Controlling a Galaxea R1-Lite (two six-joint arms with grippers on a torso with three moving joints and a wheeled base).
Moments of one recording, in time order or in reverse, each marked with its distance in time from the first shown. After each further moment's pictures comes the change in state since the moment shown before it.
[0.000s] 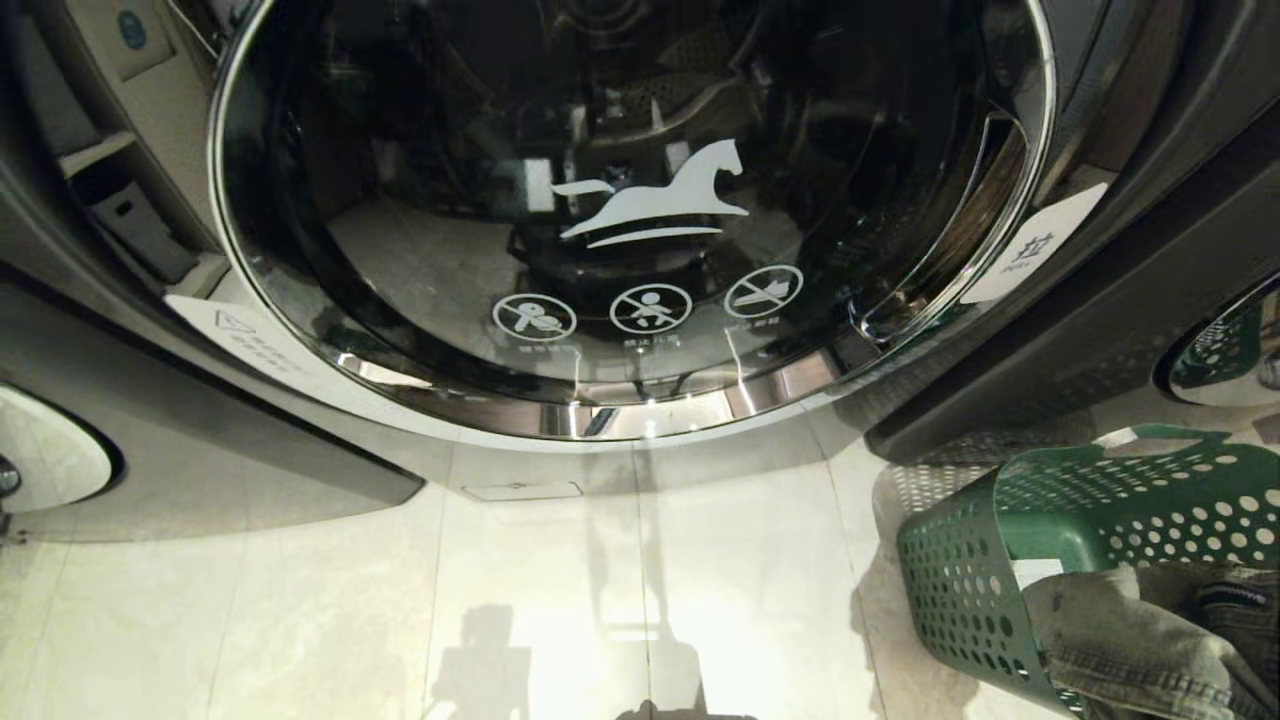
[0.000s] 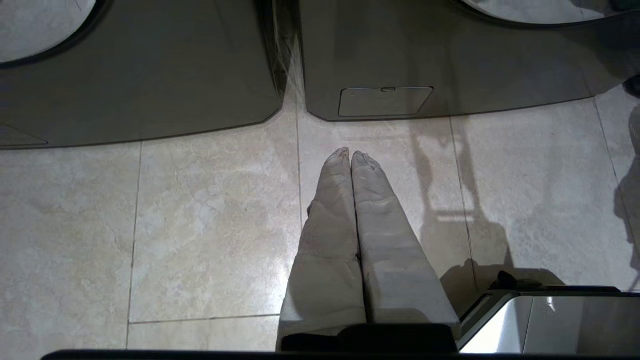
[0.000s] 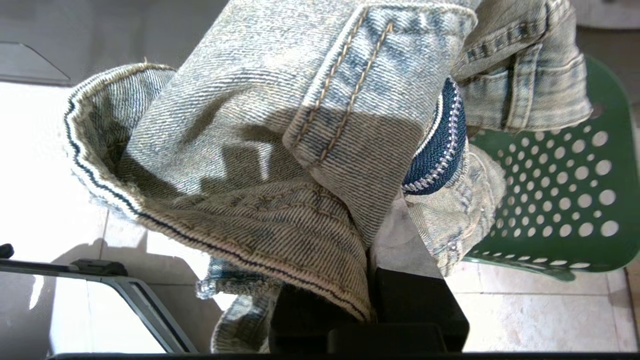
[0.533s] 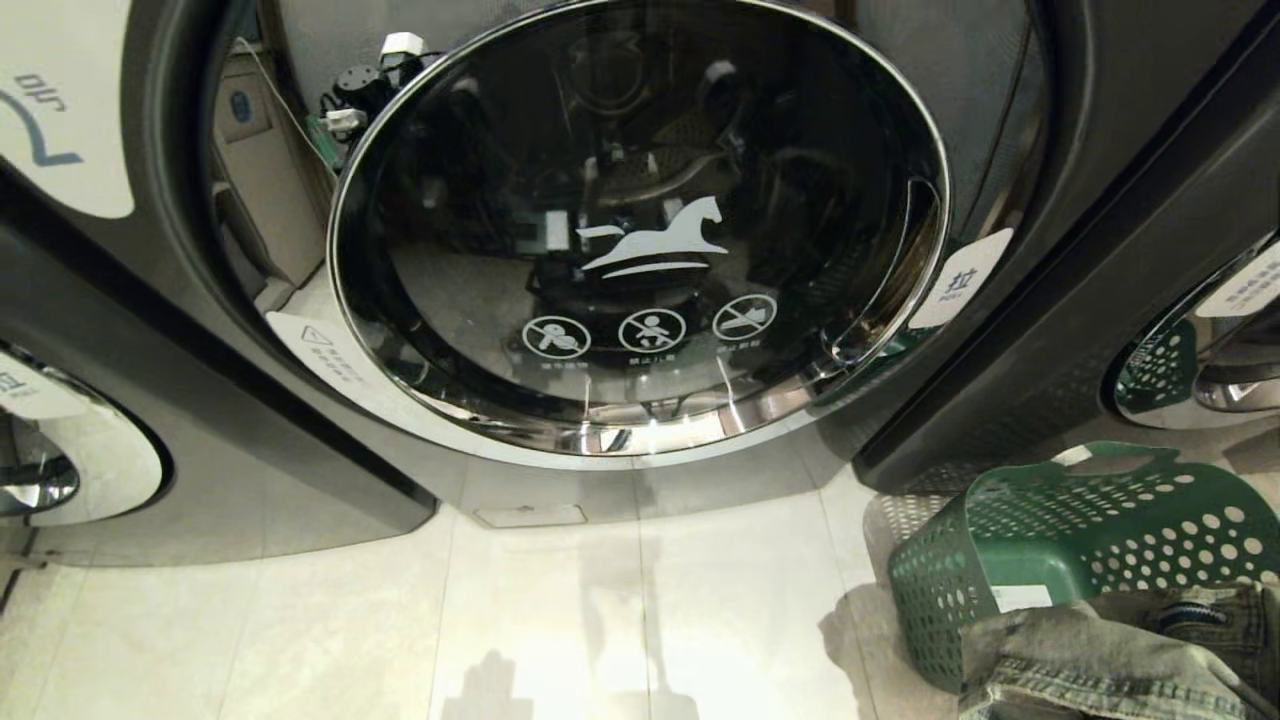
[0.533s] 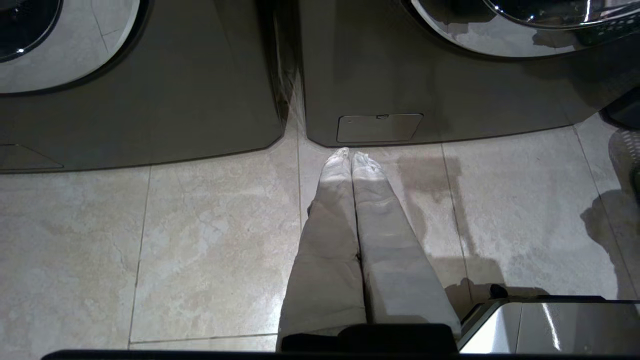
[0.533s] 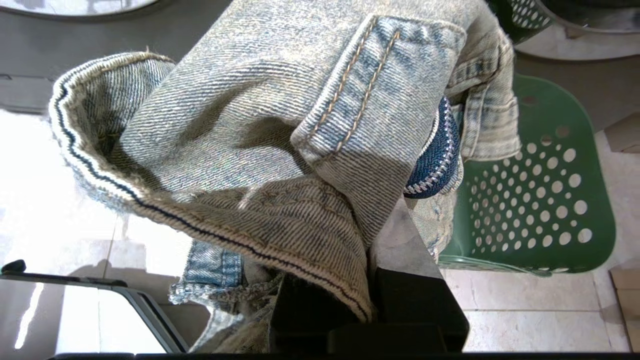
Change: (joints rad) left arm 0.000 0.000 0.000 0.000 0.000 0.000; right arm 0.000 0.001 0.000 0.000 -0.002 0.004
